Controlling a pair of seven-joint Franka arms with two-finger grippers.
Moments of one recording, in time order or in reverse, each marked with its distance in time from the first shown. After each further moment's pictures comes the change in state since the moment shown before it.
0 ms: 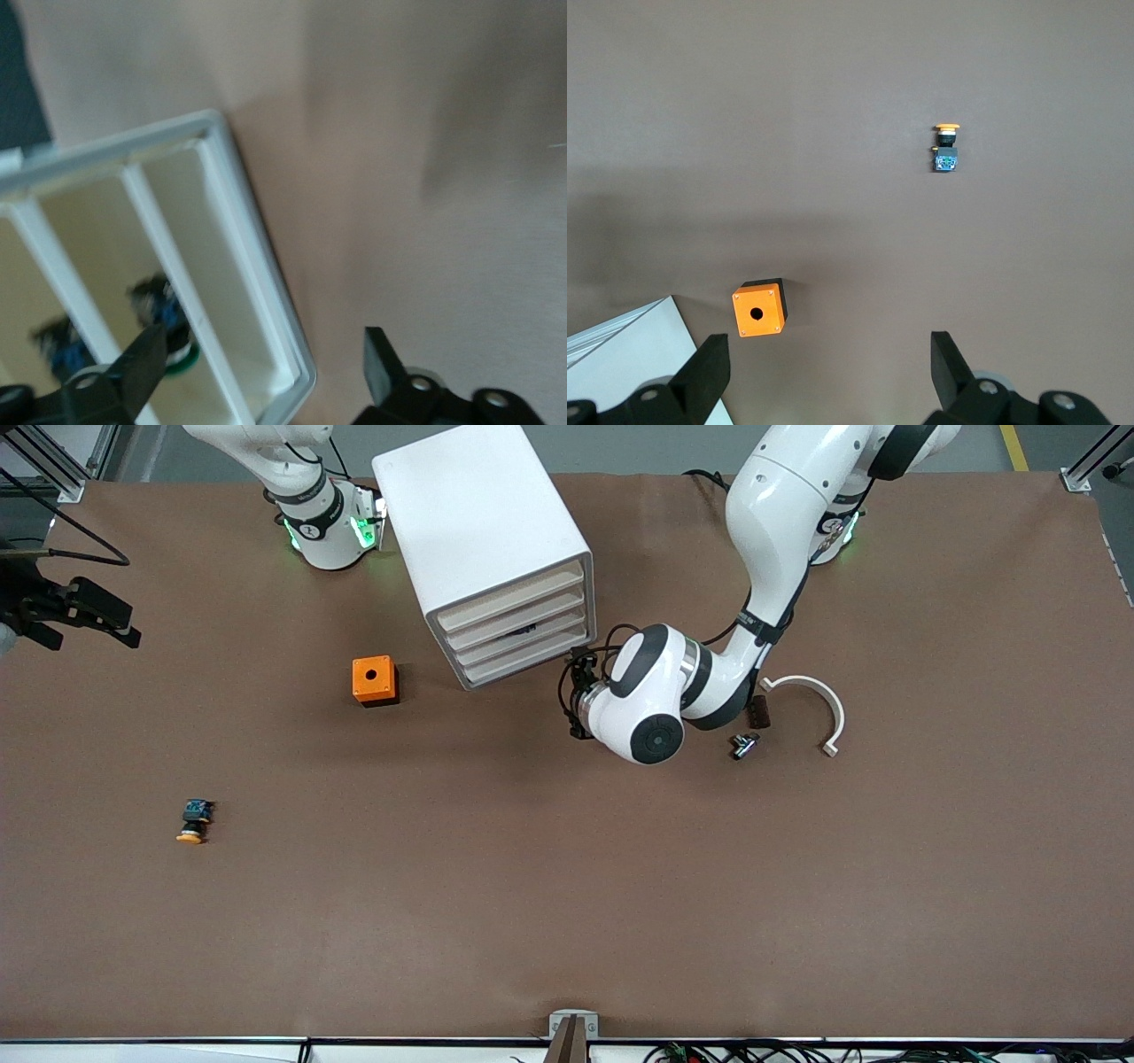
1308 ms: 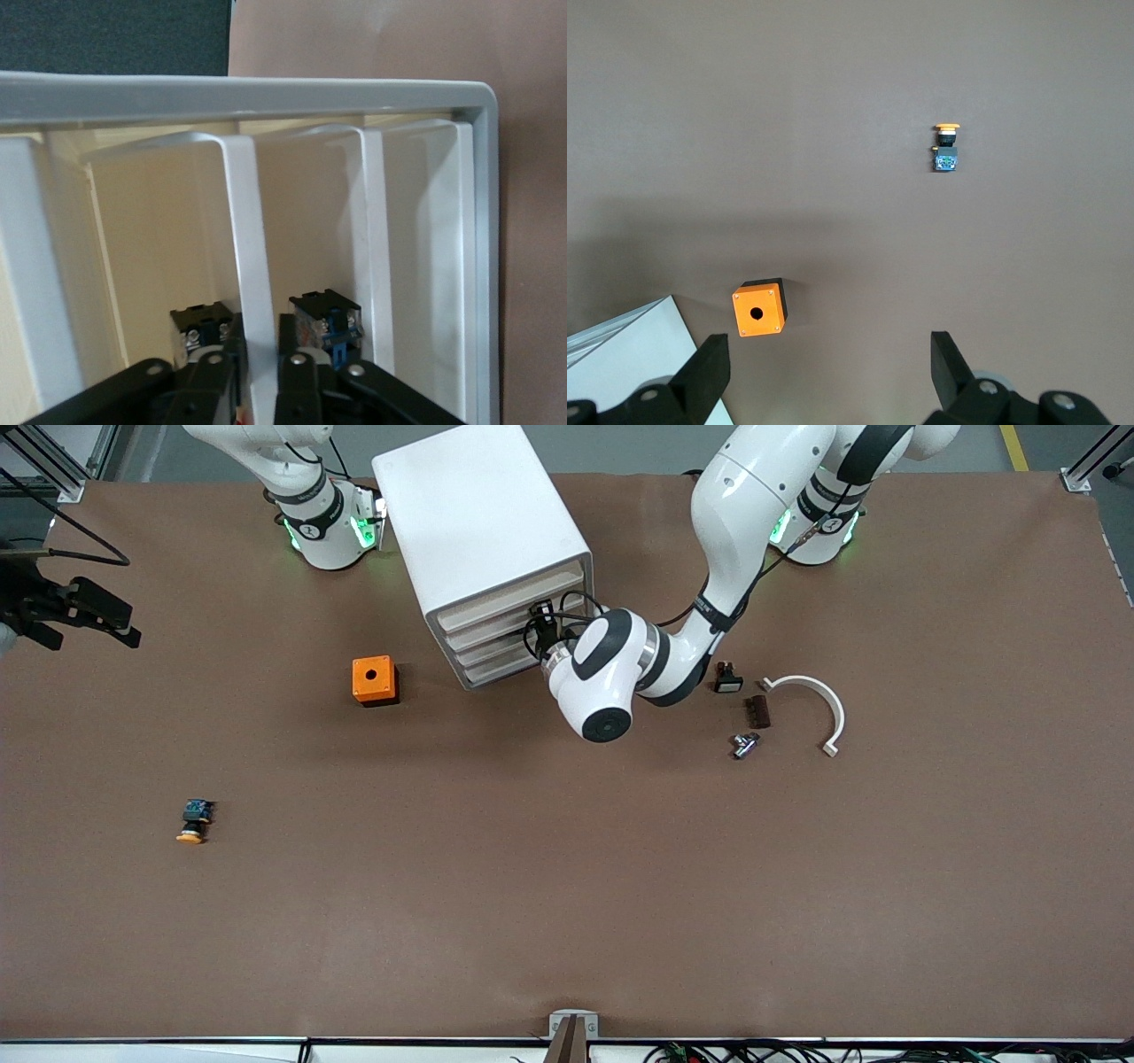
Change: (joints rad) left arm -0.075 0.037 -0.029 0.001 -0.160 -0.206 -0.230; right arm 0.000 0.000 0.000 0.000 0.000 -0.001 0.000
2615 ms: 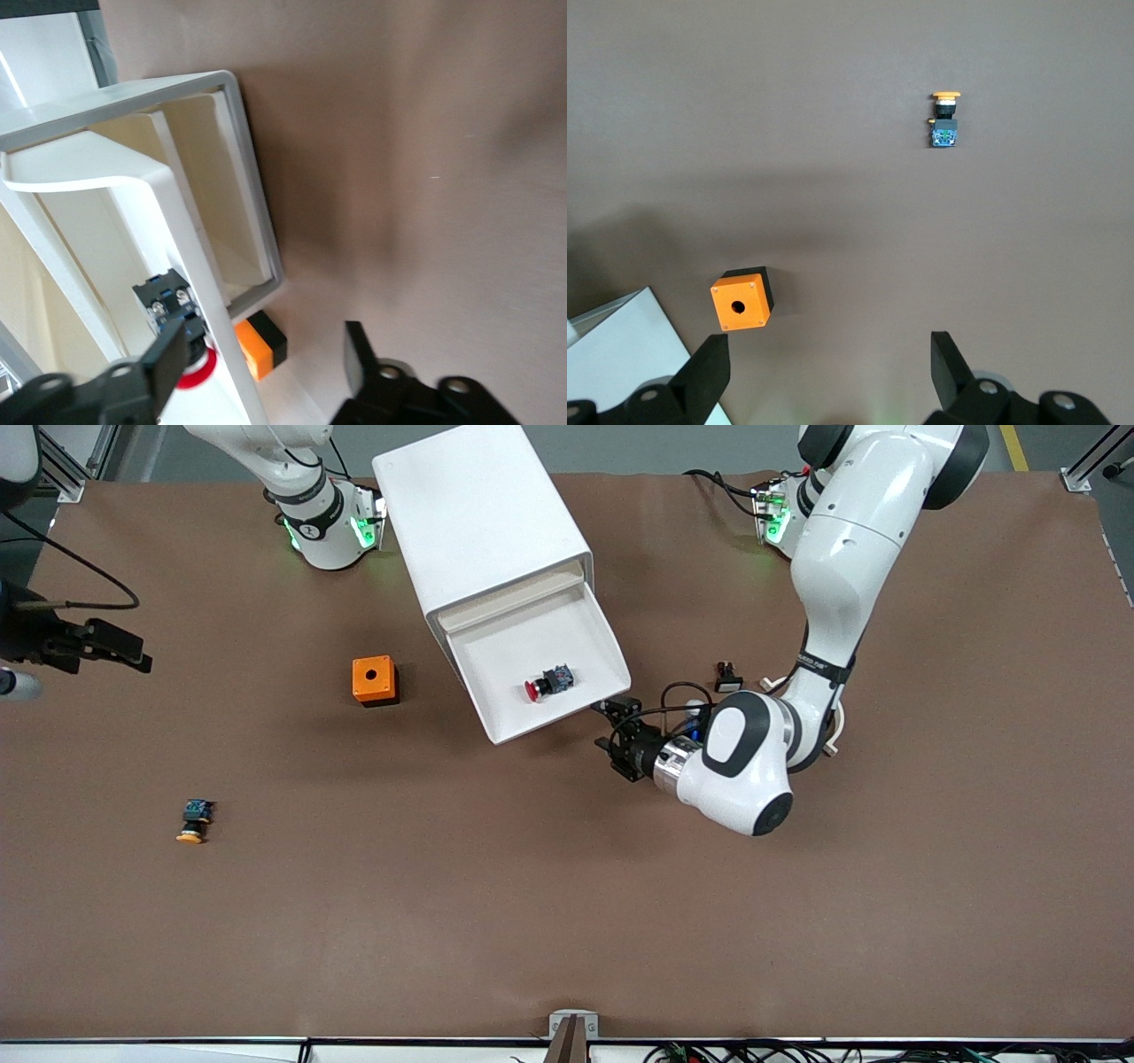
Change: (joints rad) left arm 0.316 0.022 0.026 0.083 0.017 0.087 0.271; right arm -0.035 0.125 -0.004 0.002 -0.009 0.002 -0.022
